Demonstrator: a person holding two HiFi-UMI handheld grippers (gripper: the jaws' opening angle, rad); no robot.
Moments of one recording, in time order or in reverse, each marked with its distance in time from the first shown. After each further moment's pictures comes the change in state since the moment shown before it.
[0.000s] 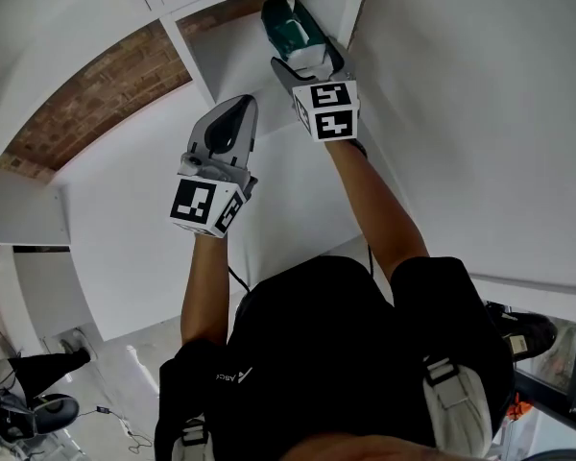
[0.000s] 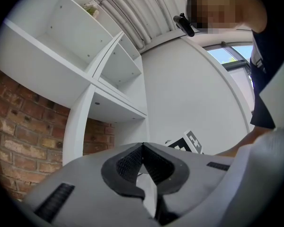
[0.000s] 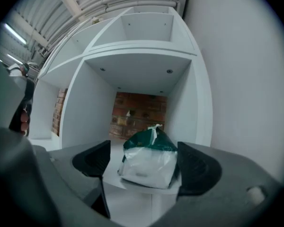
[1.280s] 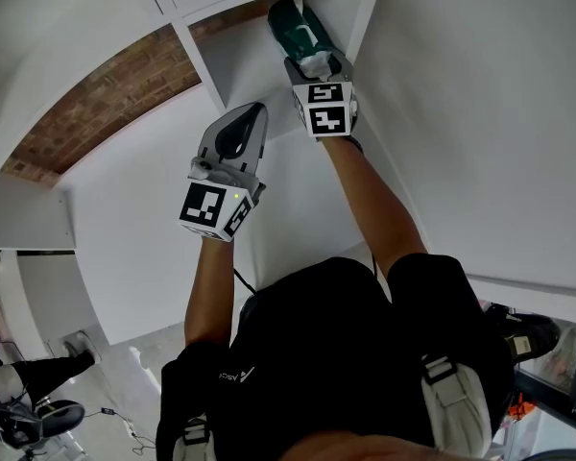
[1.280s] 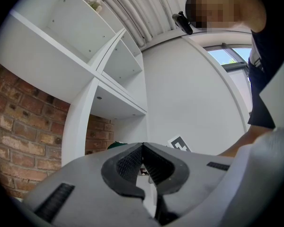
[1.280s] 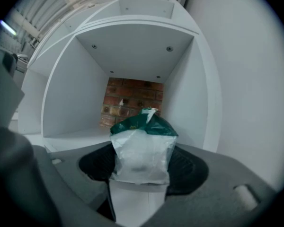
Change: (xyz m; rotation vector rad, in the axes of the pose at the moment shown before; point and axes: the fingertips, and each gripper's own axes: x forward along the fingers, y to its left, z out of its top) left arm 0.000 0.008 -0.012 -0.017 0.021 -0.029; right arm 0.031 -0.004 -0.031 0.015 0.082 -0.086
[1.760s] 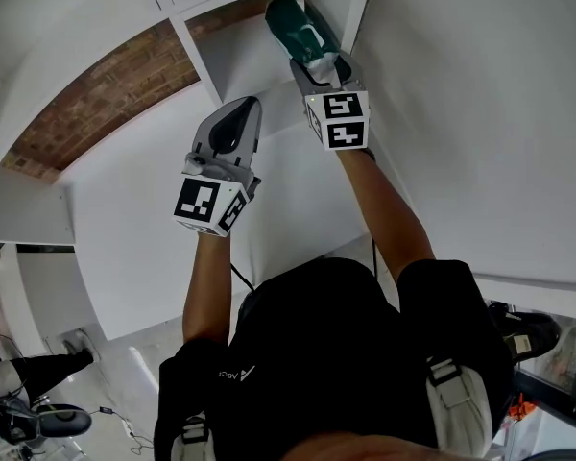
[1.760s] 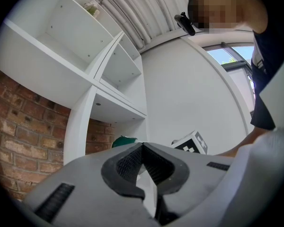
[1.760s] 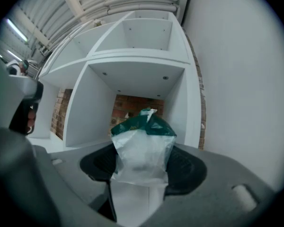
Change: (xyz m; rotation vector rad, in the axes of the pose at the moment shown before) left arm -0.007 -0.010 0.015 0.018 -0.017 0.019; right arm -0.055 -0.005 0.027 -0.027 -0.117 0.054
